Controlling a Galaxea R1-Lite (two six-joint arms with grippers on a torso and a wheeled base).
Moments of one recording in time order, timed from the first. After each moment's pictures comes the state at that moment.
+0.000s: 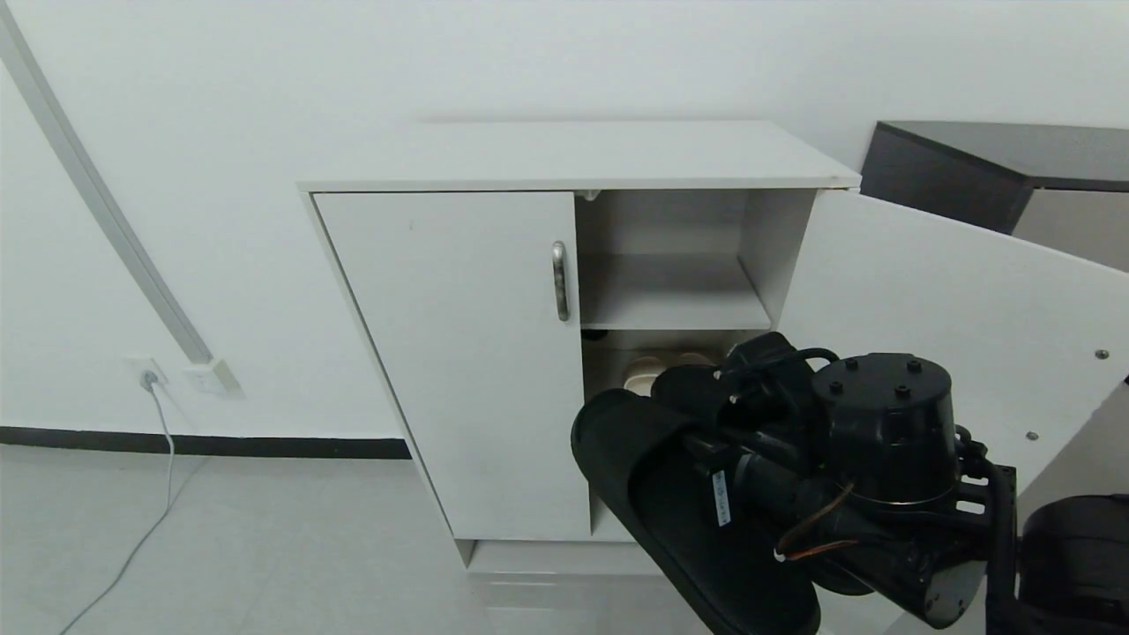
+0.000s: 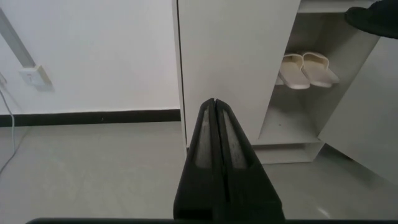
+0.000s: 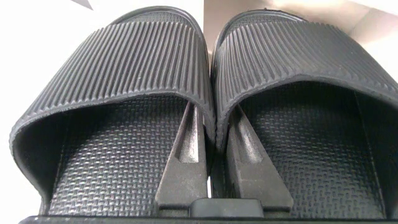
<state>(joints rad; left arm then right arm) 0.00 0.00 0.00 0.00 -0.02 0.01 0.87 1.71 -0.75 -0.64 -0.36 0.10</state>
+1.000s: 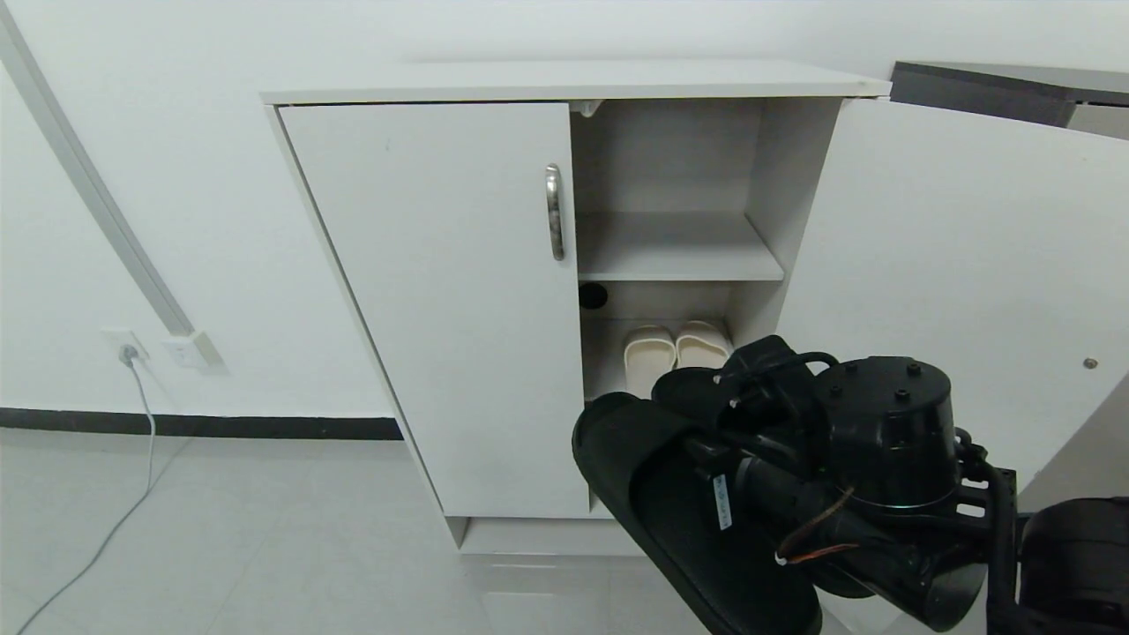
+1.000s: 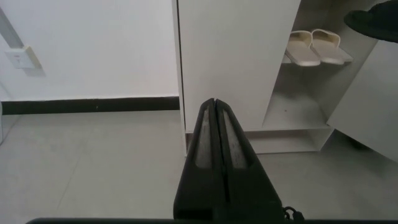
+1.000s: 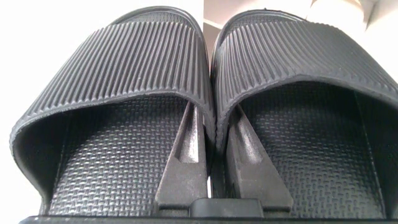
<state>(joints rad) 0.00 0.00 0.00 0.00 -0.02 0.01 0.87 1.71 -0.74 -0.64 -0.36 0.10</state>
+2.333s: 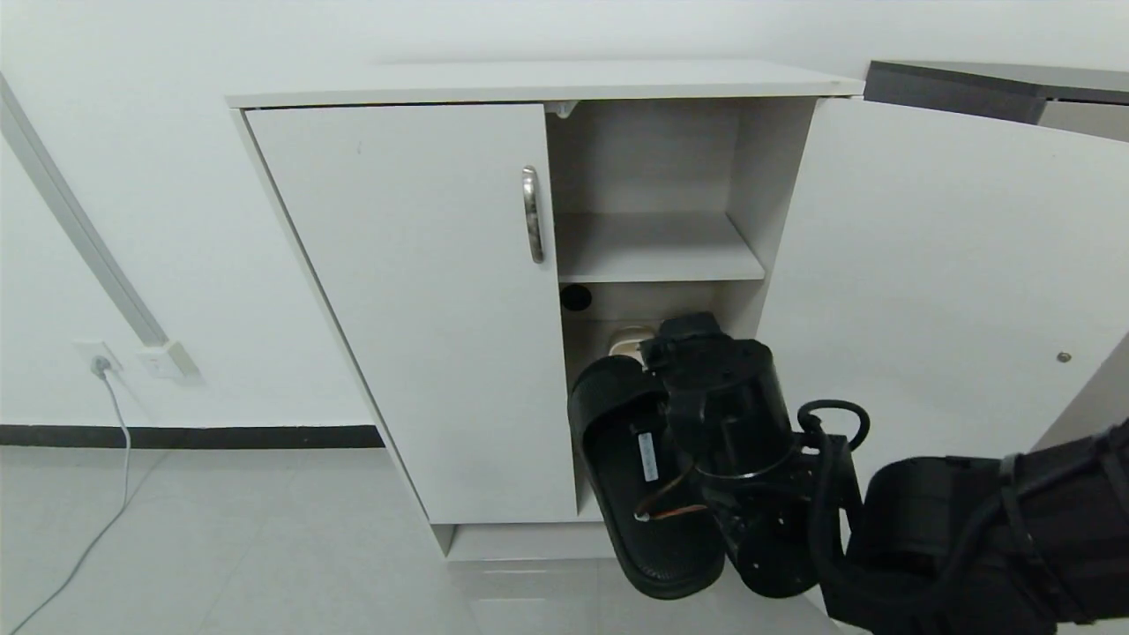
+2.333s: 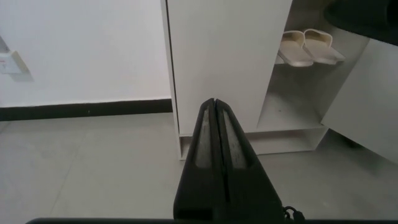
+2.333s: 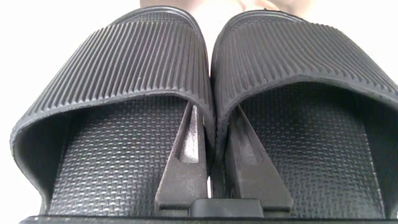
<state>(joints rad) 0.00 0.00 0.00 0.00 -0.02 0.01 0.96 1.89 -1.07 -0.45 -0.76 0.18</state>
